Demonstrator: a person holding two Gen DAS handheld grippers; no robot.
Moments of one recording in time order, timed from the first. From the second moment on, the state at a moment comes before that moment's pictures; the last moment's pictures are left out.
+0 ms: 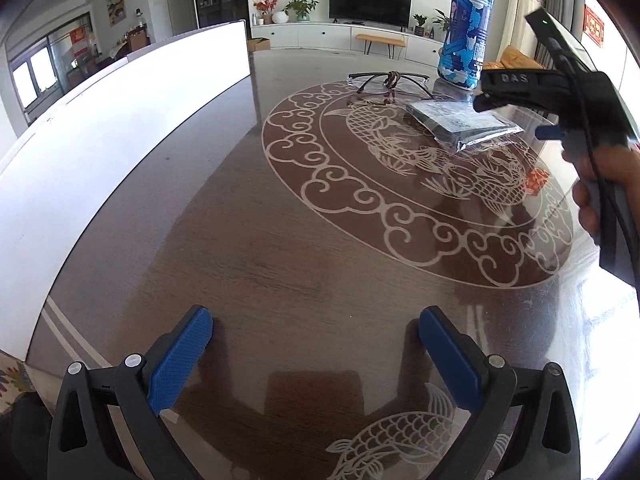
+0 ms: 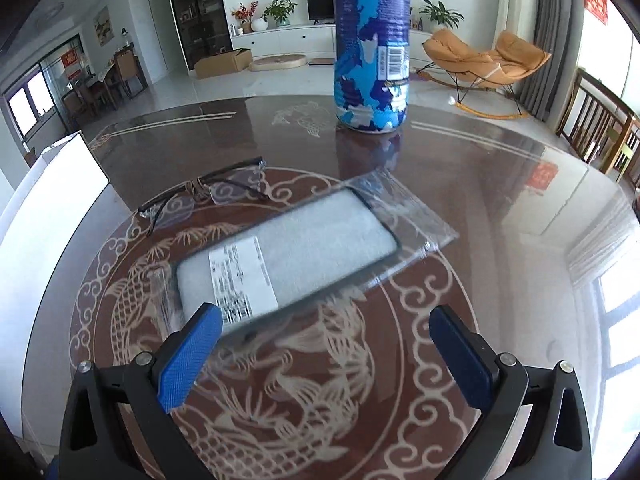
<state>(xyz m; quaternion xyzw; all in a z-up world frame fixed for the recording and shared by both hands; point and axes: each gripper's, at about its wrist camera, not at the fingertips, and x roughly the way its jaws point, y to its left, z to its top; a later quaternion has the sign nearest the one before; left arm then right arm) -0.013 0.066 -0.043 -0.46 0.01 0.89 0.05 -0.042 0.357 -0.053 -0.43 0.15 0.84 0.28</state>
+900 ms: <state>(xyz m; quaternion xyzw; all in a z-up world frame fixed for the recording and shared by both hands) -0.016 0.067 -0.044 -0.46 0.02 0.89 0.05 0.043 0.356 -0.090 -0.44 0.15 0.84 0.28</state>
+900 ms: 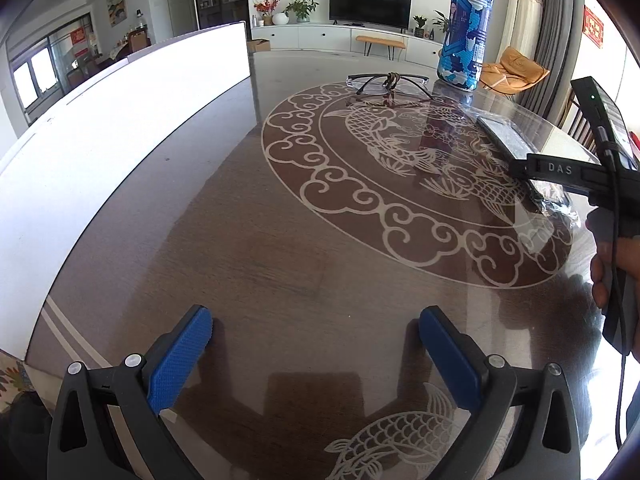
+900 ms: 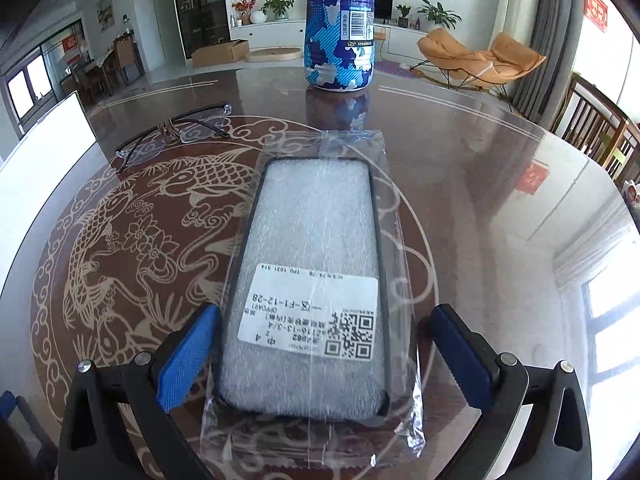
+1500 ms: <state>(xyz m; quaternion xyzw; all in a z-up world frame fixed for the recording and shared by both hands) -0.014 0.067 -0.043 -0.46 0.02 0.89 0.05 0.049 0.362 -0.087 -0.44 0.11 0.86 0.23</state>
